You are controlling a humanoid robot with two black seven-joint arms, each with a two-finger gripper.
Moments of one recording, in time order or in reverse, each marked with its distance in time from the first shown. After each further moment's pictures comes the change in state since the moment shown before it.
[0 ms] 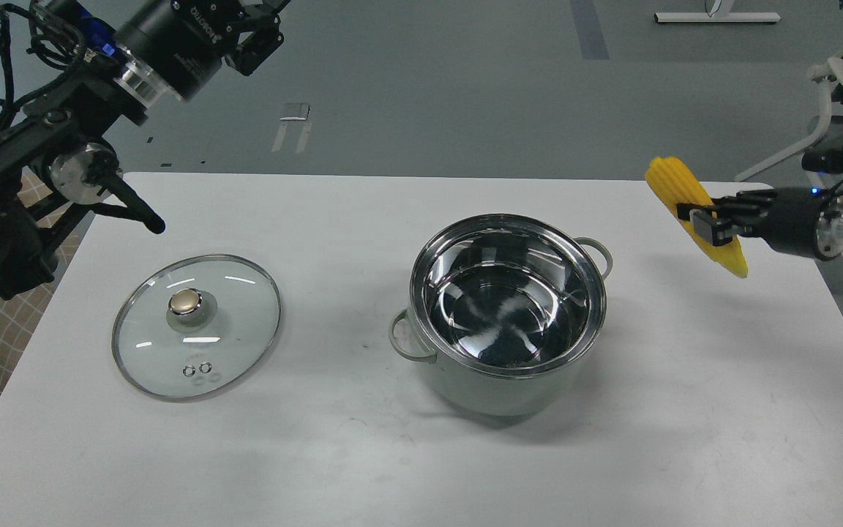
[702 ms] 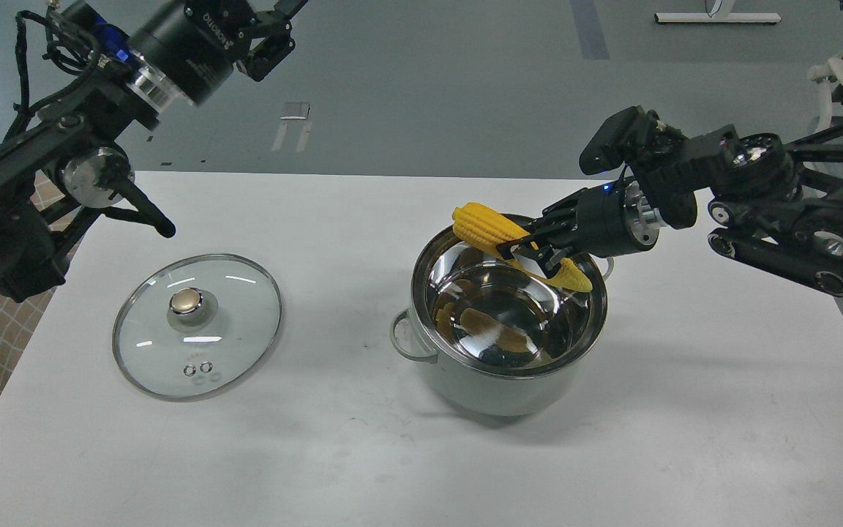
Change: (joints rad) left arm 0.005 -0.024 0.000 0.001 0.001 0.006 0.000; right arm 0.215 0.360 -0.292 0.133 0.056 0.072 0.001
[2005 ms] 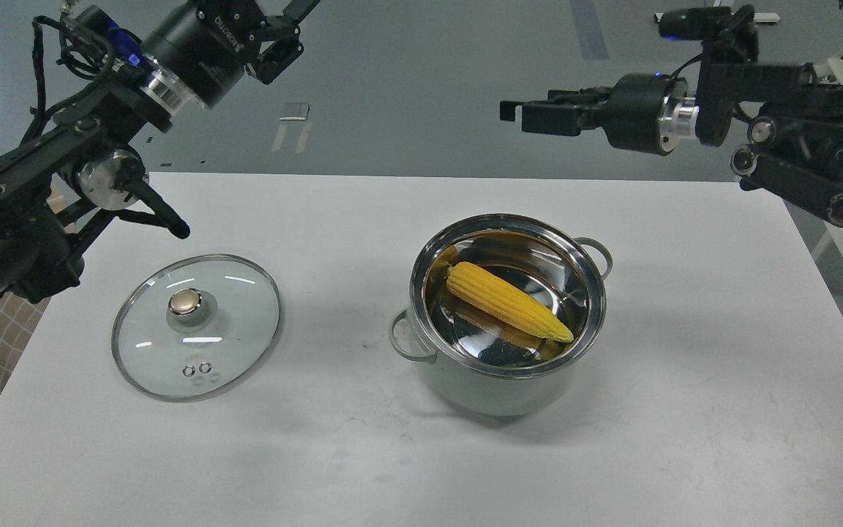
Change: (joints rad) left arm 0.001 -0.053 0.000 0.027 0.010 0.040 0.000; right arm -0.039 -0.026 0.270 -0.338 0.577 -0.067 -0.001
